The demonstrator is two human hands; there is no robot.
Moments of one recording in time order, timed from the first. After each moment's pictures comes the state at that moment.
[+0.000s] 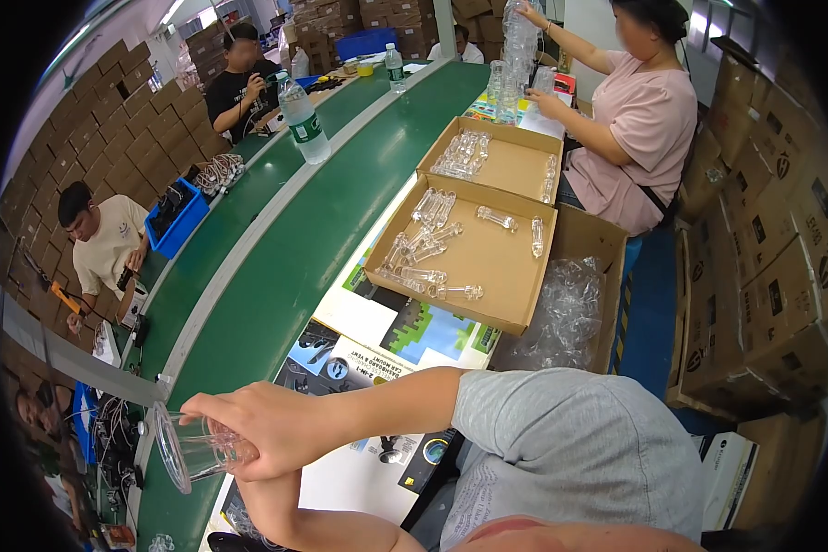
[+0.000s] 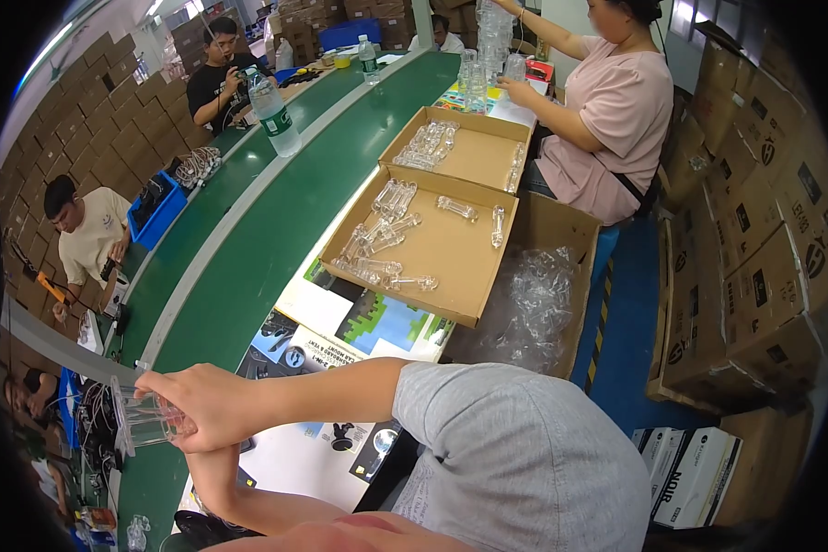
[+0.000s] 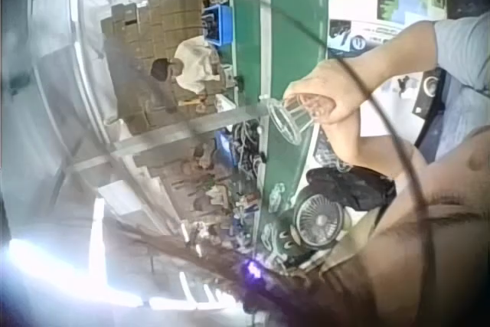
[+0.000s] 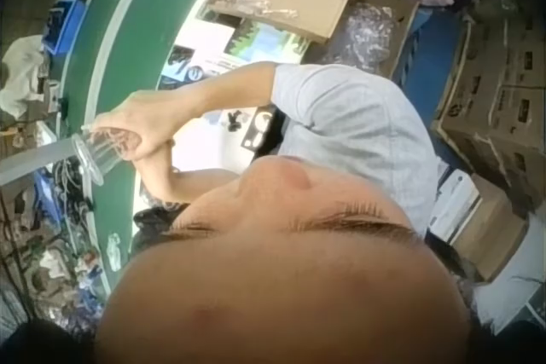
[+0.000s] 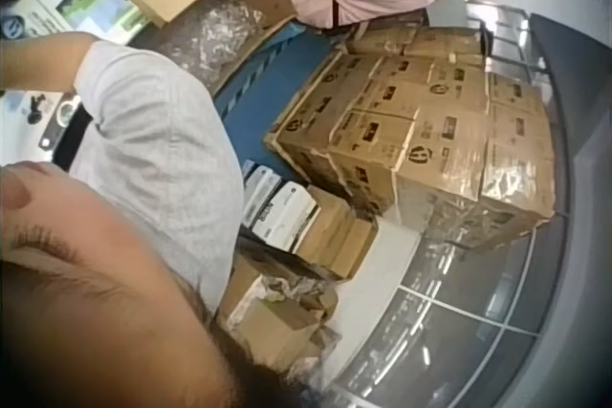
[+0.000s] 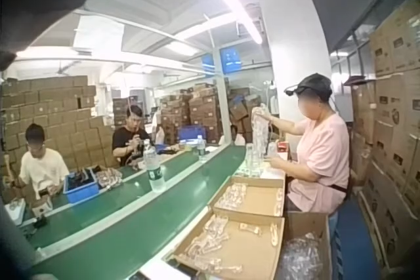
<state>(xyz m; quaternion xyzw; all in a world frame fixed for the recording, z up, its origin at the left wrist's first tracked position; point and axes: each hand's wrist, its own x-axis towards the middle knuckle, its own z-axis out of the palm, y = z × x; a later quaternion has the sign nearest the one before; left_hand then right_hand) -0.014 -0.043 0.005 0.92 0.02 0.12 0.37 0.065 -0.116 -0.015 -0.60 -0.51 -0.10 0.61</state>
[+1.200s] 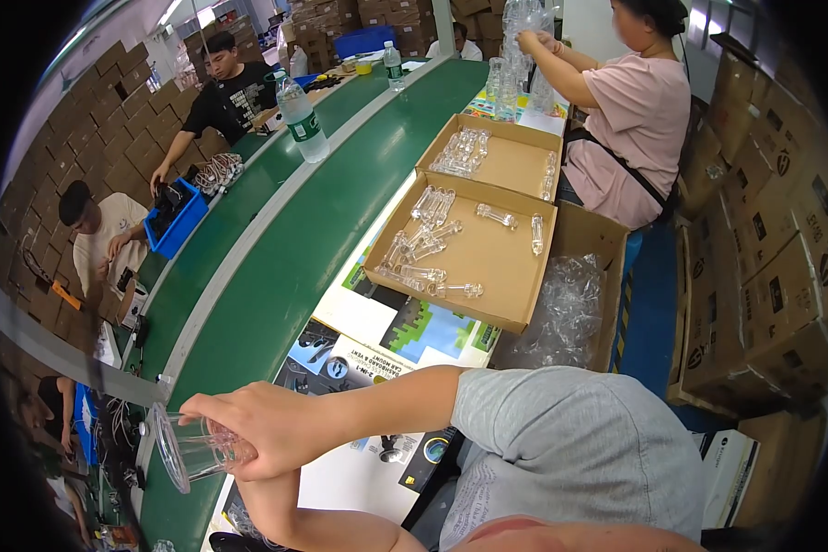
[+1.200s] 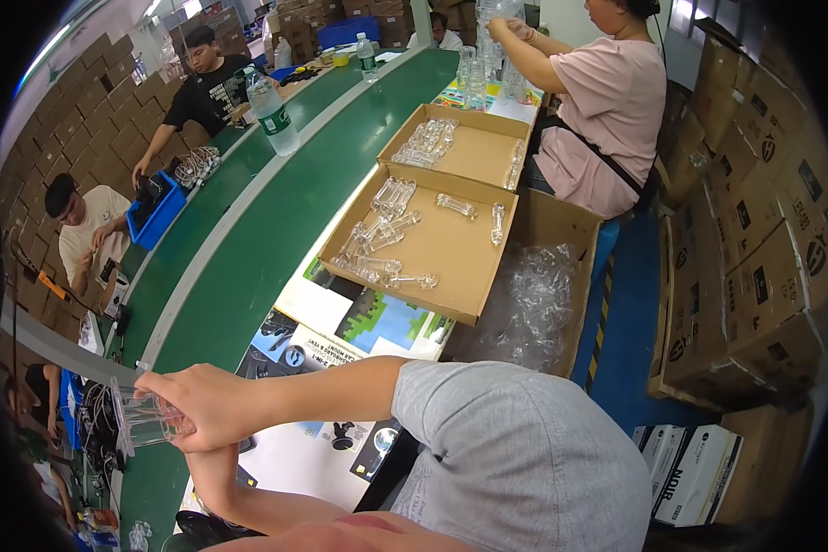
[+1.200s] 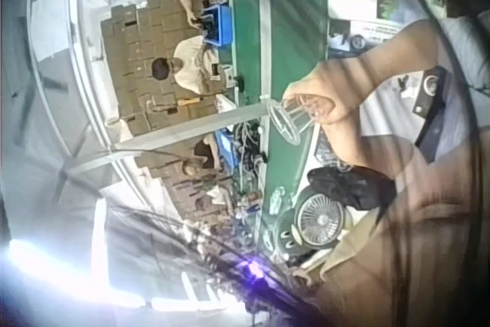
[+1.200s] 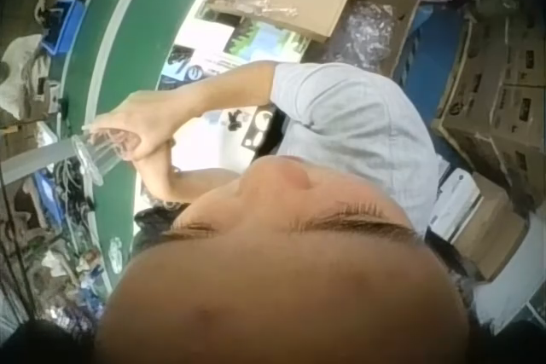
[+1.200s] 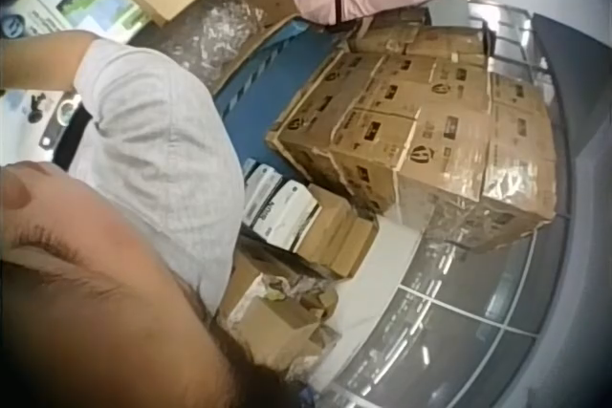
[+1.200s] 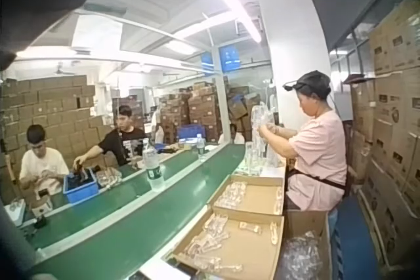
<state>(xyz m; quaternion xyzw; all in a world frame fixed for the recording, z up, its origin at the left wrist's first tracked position) -0.005 -0.046 0.000 0.93 0.01 0.09 0.36 0.072 -0.120 -0.021 -0.61 -0.49 -0.12 0.61</state>
